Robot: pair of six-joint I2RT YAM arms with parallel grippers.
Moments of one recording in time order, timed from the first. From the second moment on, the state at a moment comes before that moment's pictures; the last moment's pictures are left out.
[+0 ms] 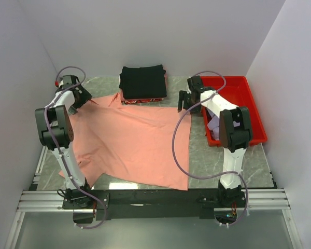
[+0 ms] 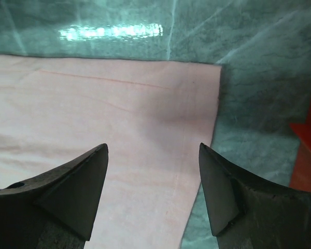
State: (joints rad) left arm 0.18 2.08 1.56 -0.42 -0.13 -0.64; right arm 0.26 2.04 1.57 -0.58 -0.05 0.34
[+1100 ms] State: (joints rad) left arm 0.15 1.45 0.80 -0.28 -0.09 -0.78; right arm 0.52 1.65 0.93 -0.37 -0.12 0.45
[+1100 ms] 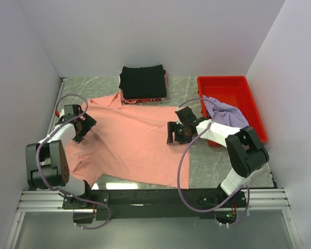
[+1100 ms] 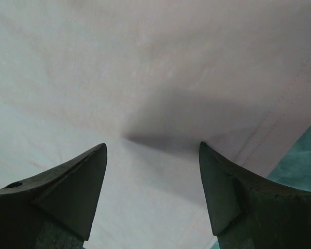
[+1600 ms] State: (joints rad) left arm 0.17 1.67 0.93 -0.22 -0.08 -0.76; right arm 0.36 1.75 1.04 -0.36 -0.18 0.43
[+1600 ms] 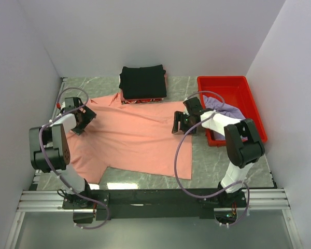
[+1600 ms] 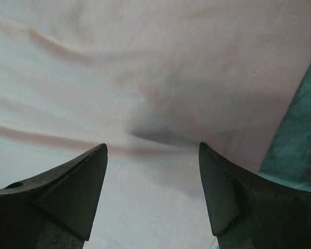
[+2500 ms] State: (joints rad) left arm 0.09 1.51 1.02 -0.41 -0.08 -0.85; right arm 0.29 1.77 1.19 -0.42 -0.14 0.41
